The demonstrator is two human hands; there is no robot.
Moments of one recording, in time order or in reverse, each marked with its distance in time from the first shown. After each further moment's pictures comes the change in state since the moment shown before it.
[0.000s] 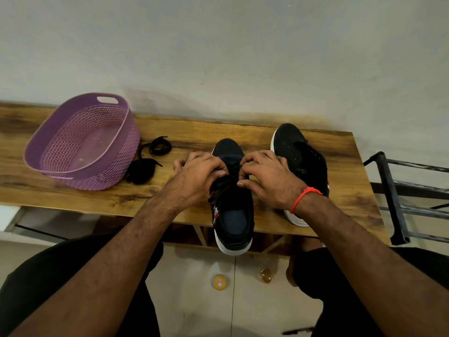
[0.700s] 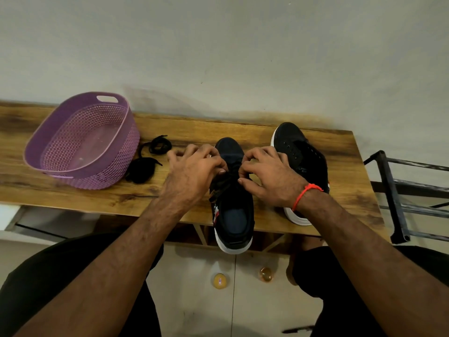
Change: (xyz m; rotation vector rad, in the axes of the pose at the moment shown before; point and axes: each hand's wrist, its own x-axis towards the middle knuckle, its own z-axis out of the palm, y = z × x) left_hand -0.007 0.009 -0.006 0.234 0.147 0.008; right_hand -0.002 0.000 -0.004 -0.045 0.012 -0.033
